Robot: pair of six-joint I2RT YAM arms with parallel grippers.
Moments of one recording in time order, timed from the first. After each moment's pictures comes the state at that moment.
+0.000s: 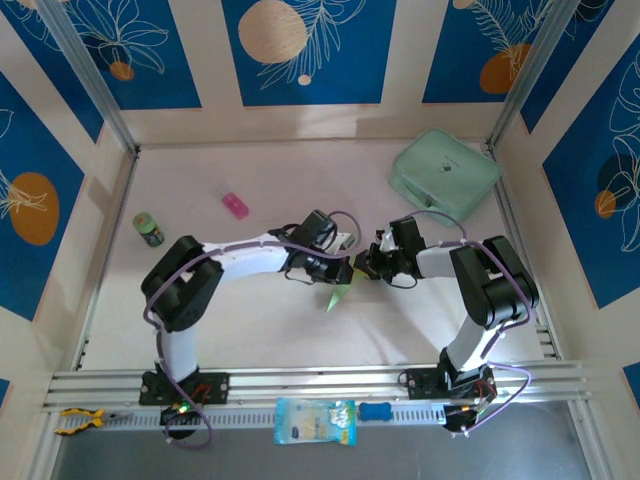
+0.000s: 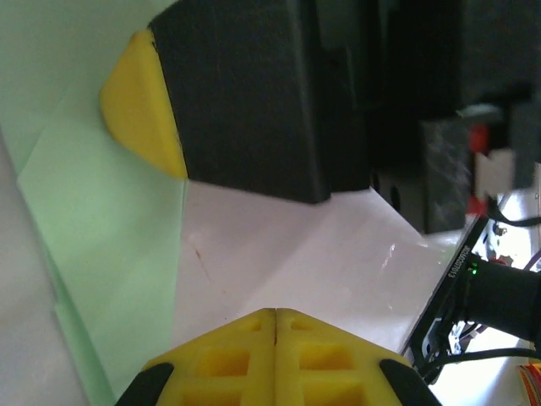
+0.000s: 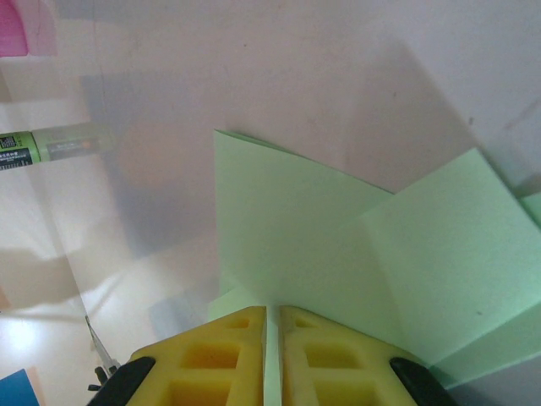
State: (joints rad) left arm -0.82 1.90 1.21 -0.29 0.56 -0.57; right arm 0.30 1.71 0.65 0.08 -0.64 0.81
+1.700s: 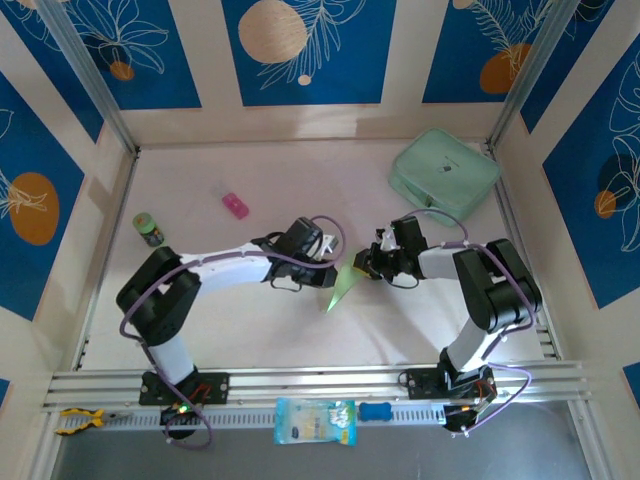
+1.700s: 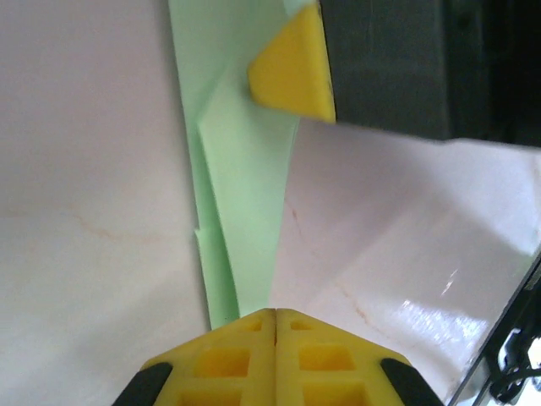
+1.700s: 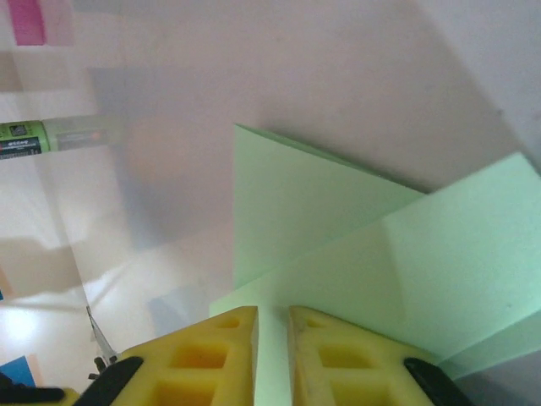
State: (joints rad) left arm -0.79 1.73 1.03 -0.25 0.38 -0.53; right arm 0.29 1.66 0.65 0.07 -0.67 0.78
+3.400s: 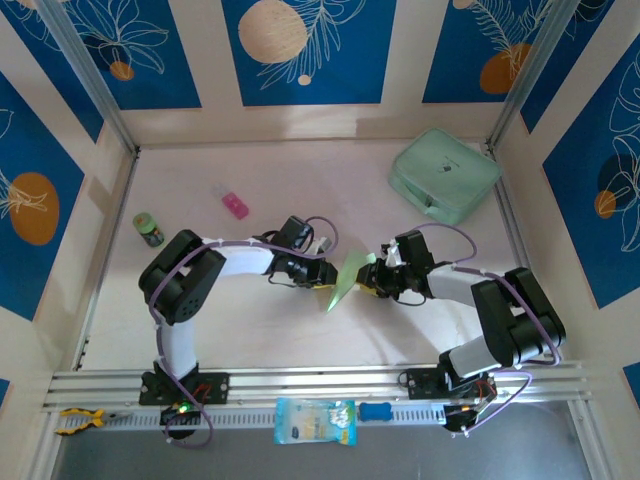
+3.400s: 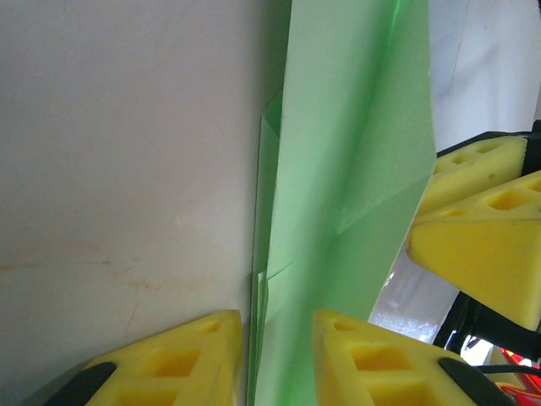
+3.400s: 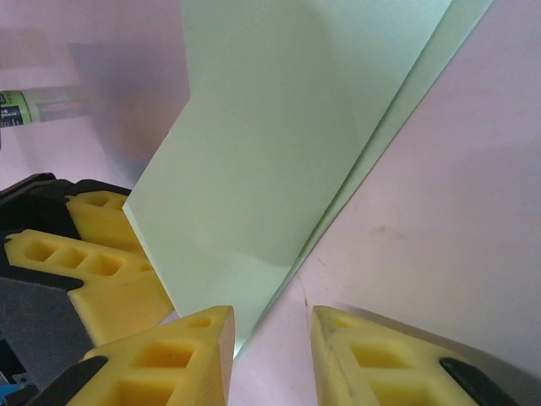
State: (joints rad) left arm -0.70 1.91 1.02 -0.12 0.66 -0.64; right arm 0.34 1.46 0.50 -0.01 -0.63 0.84
